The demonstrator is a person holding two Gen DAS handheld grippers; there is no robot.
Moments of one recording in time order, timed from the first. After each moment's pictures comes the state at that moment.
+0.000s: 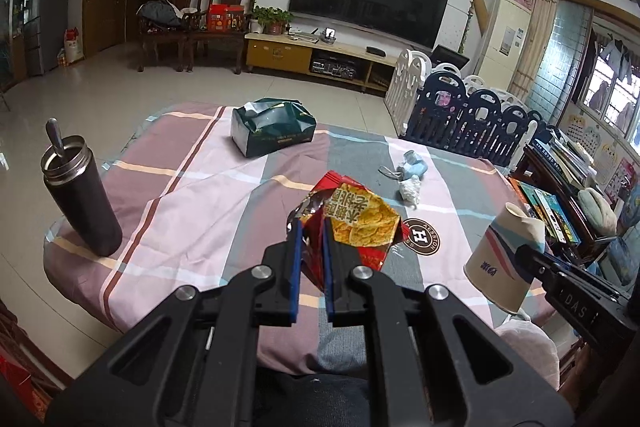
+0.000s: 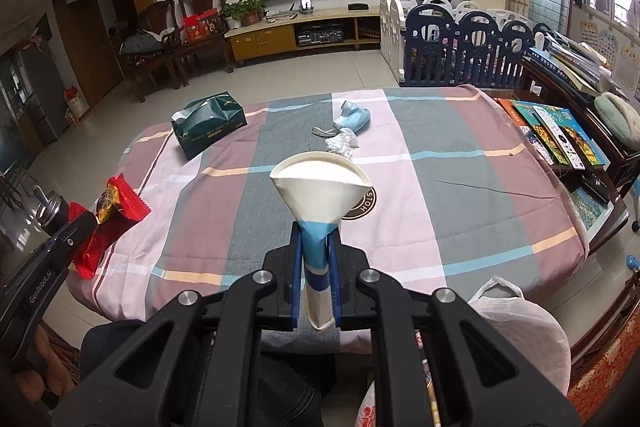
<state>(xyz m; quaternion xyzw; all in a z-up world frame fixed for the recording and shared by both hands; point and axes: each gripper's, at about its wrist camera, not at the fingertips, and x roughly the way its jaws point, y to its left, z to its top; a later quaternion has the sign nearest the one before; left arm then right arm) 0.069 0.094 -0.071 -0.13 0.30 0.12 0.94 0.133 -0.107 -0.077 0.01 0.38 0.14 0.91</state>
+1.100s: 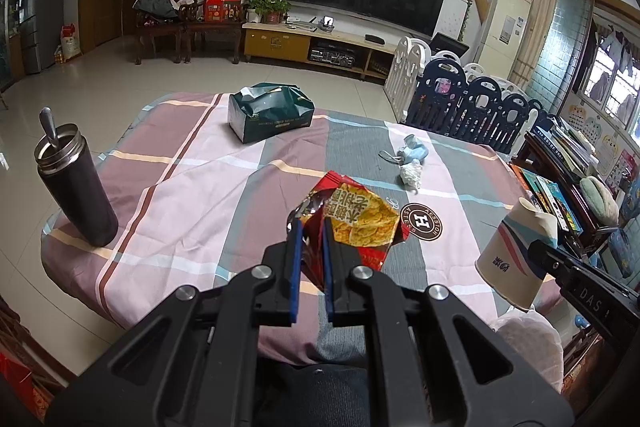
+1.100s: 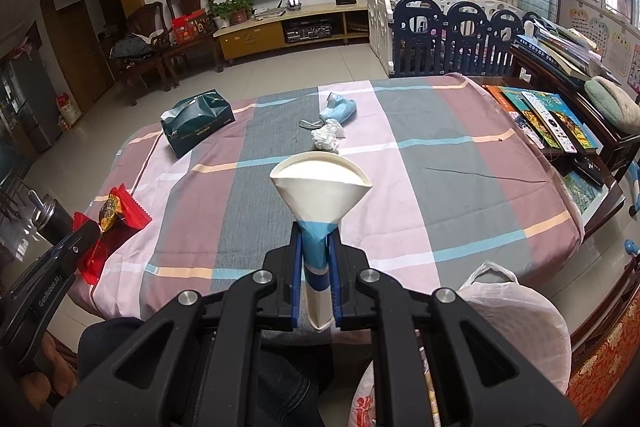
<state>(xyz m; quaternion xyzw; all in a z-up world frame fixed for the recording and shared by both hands) 0.072 0.089 -0.081 -0.13 0.32 0.12 0.93 0.131 -0.118 -0.085 0.02 0.39 0.13 0.91</state>
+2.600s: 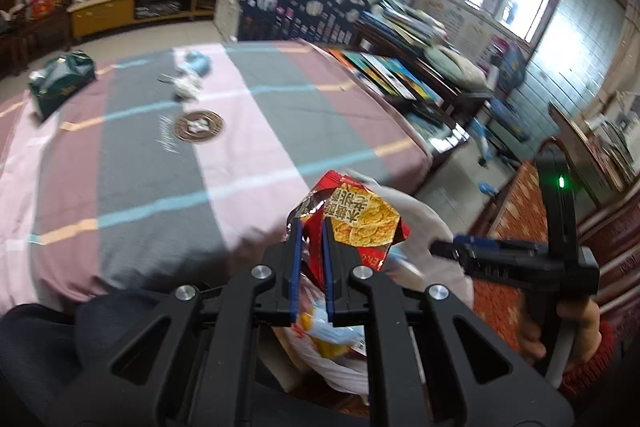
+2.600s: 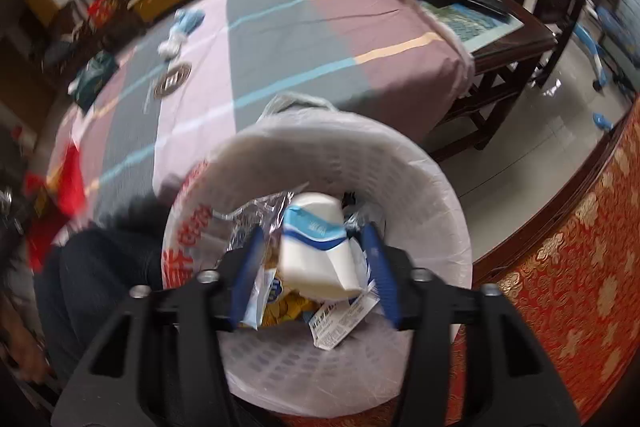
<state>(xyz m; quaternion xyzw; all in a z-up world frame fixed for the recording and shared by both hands) 0.057 -0.094 -0.107 -0.06 0.42 -0.20 0.88 0.059 -0.331 -0.160 0.12 0.53 0.02 0.84</state>
